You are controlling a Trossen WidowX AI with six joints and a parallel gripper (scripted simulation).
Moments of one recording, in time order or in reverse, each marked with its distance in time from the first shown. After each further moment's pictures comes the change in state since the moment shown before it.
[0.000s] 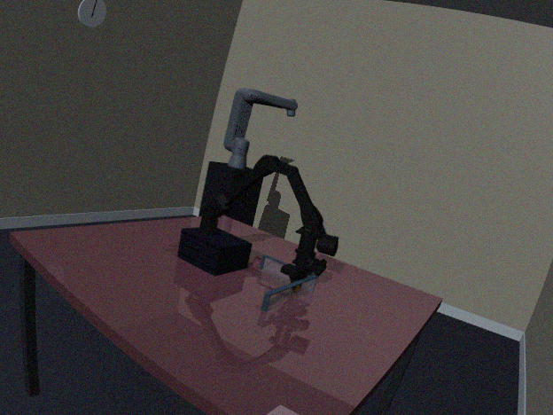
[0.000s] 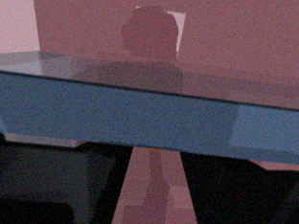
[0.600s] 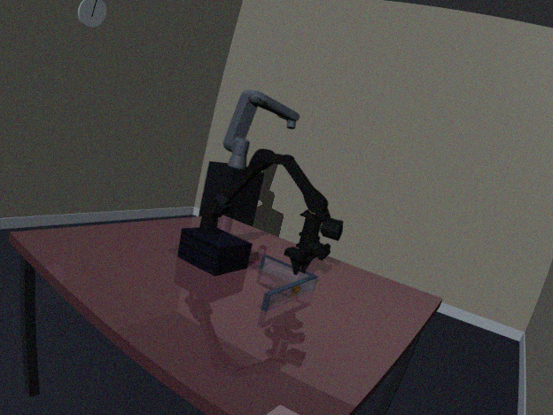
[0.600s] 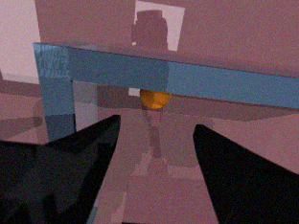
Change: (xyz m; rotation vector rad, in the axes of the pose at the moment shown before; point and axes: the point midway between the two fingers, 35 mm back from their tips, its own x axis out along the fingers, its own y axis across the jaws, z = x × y) arm -0.060 0.000 -0.002 0.005 0.026 -0.005
